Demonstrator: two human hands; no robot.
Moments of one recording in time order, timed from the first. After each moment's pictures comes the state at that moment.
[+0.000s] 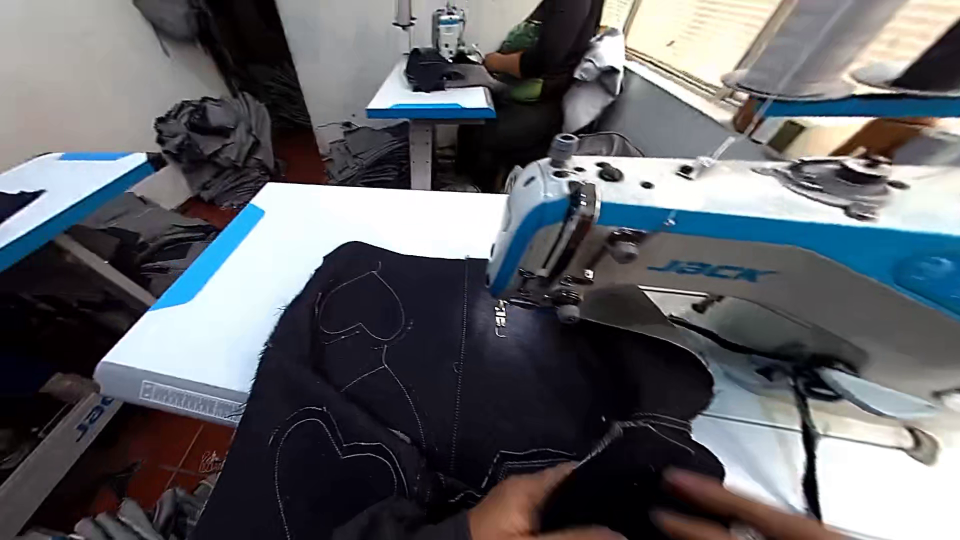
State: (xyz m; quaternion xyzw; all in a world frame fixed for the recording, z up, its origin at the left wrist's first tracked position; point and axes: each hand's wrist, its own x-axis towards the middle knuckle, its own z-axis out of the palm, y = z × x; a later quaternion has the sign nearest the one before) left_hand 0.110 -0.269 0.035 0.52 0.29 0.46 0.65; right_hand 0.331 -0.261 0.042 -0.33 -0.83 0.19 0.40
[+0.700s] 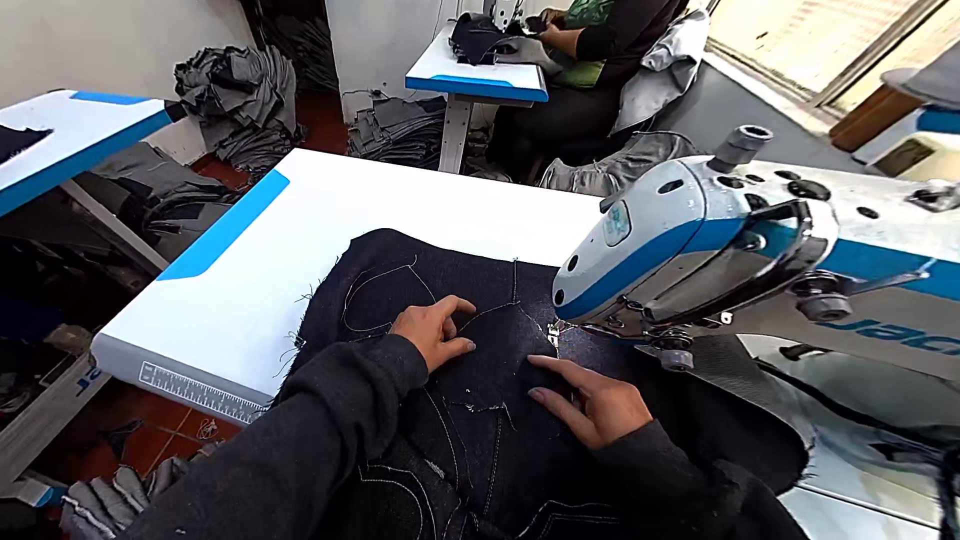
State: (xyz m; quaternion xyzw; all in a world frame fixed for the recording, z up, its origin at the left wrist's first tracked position) left_hand -0.031 -0.105 0.000 0.71 0.60 0.25 0.27; right_hand 0.233 -0.100 -0.029 -0.40 -0.87 0.13 0.27
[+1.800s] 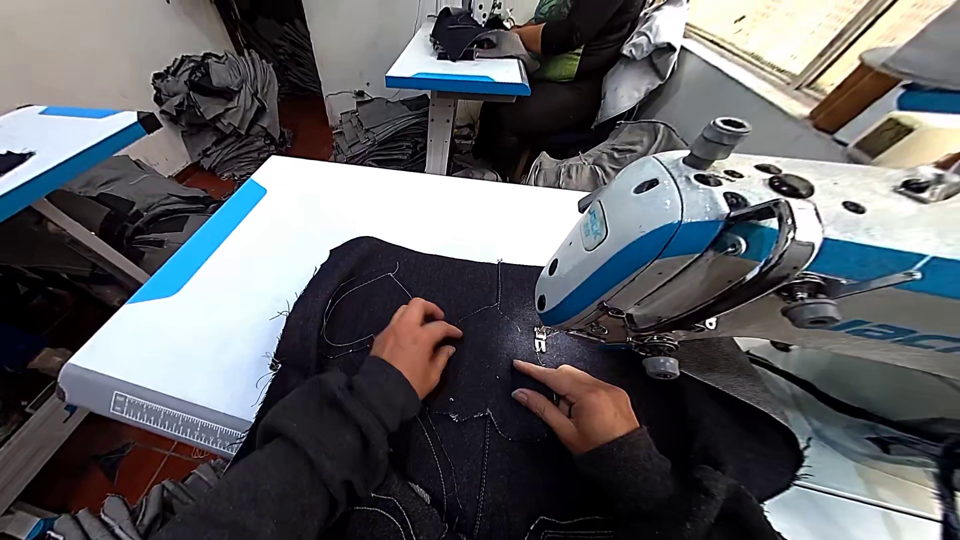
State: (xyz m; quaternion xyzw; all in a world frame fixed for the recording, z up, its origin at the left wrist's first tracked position) left_hand -0.019 -0.115 -0.010 0.74 0.58 0.32 0.11; right_hand 0.229 -0.098 -0.040 -0.43 -0.84 0.08 0.30
